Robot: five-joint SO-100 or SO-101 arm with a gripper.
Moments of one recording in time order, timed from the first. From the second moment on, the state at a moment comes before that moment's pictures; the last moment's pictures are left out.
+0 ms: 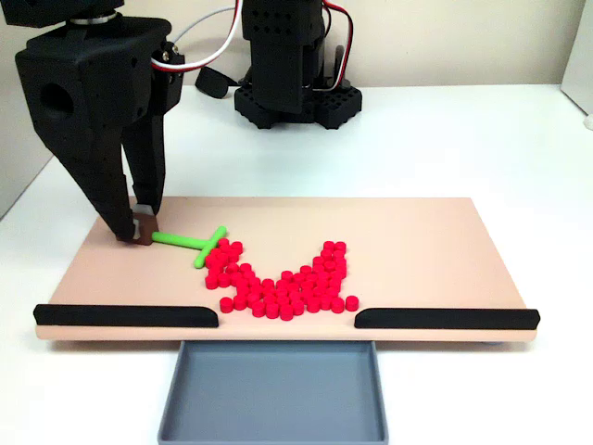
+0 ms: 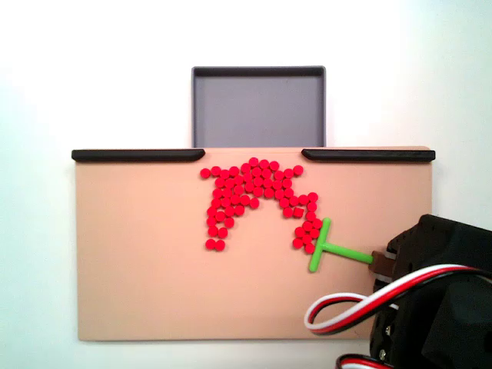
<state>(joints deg) 22.9 70.6 81.7 78.5 -184.1</state>
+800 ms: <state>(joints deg) 21.9 69.7 80.3 78.5 -184.1</state>
